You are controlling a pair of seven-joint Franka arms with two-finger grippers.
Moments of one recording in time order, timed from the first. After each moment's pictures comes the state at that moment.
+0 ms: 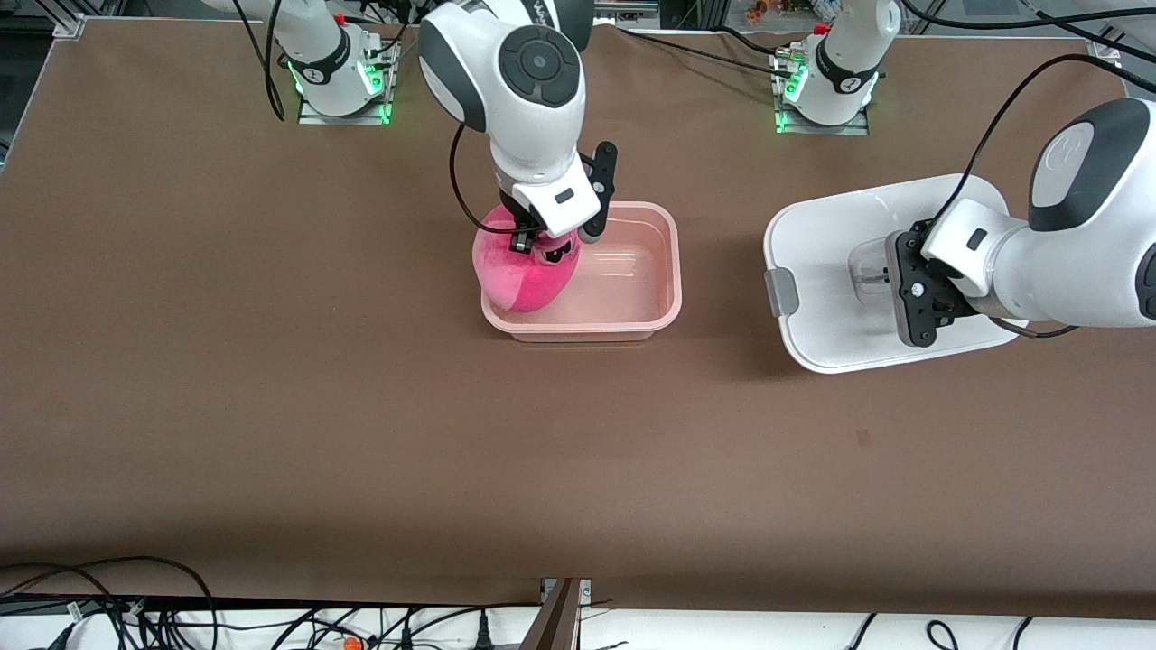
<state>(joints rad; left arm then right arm) 0.21 0.47 -0.45 -1.23 0.04 1.28 1.10 0.88 0.54 -0.14 -1.19 0.02 1.58 -0.68</state>
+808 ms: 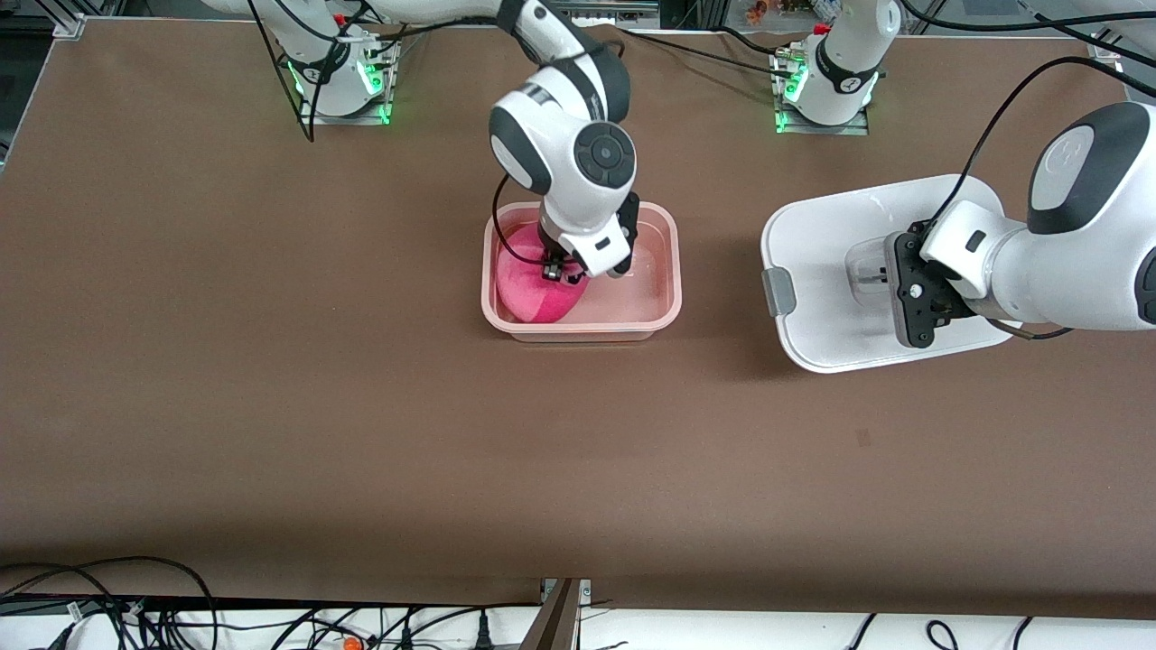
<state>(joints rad) 0.21 0.47 -0.45 -1.23 0.03 1.28 1.10 0.92 0.75 -0.14 -1.20 0.00 1.73 -0.62</state>
